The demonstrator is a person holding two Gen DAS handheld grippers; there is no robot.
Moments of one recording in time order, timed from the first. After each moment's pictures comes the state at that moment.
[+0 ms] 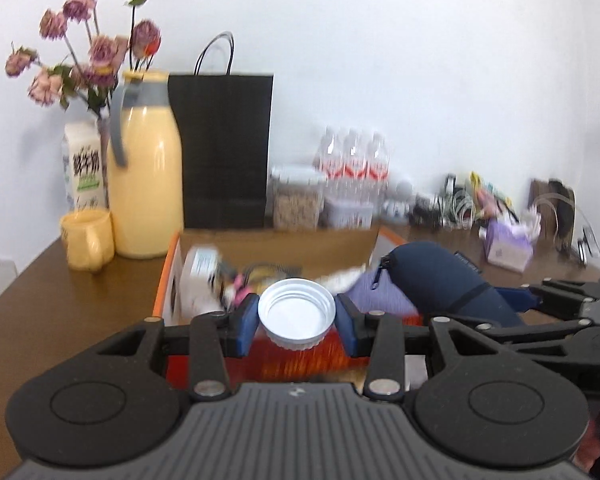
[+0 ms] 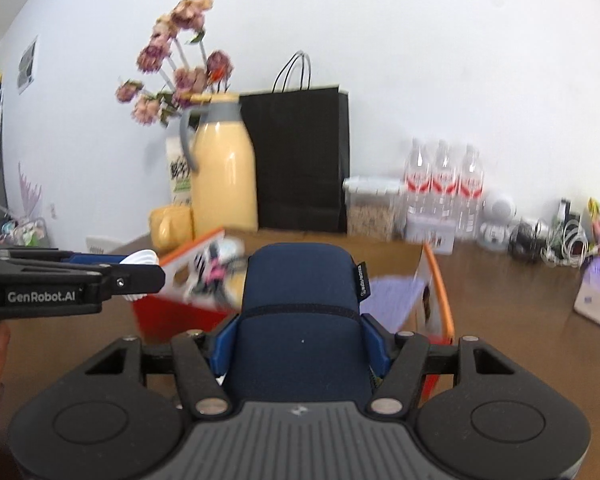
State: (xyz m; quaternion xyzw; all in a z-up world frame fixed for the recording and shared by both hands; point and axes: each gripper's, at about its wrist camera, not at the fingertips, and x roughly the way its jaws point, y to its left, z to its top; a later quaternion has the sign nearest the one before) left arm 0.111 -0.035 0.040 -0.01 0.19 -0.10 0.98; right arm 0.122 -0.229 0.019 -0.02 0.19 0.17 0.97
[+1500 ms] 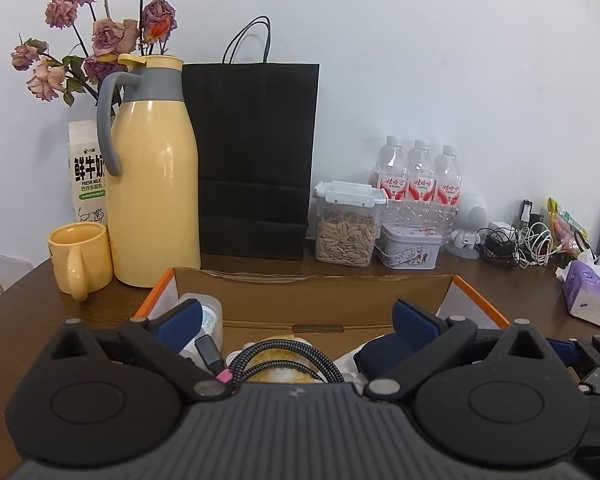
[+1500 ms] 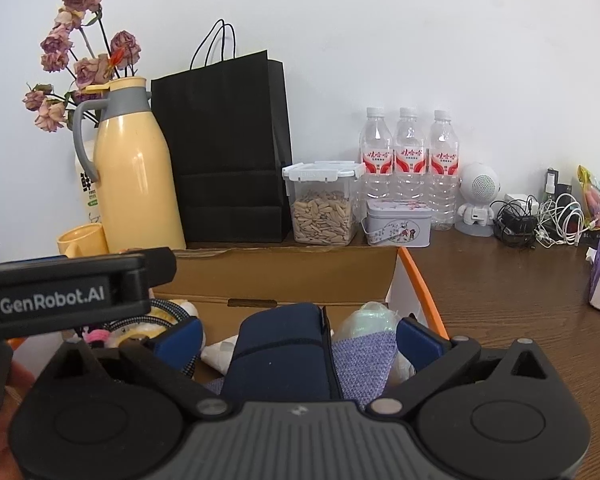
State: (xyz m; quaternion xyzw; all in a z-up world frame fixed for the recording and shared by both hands) left arm 0.233 -0.067 0.020 -0.03 0.17 0.00 0.98; right arm 0.256 -0.228 -0.011 0.02 0.21 0.09 0.97
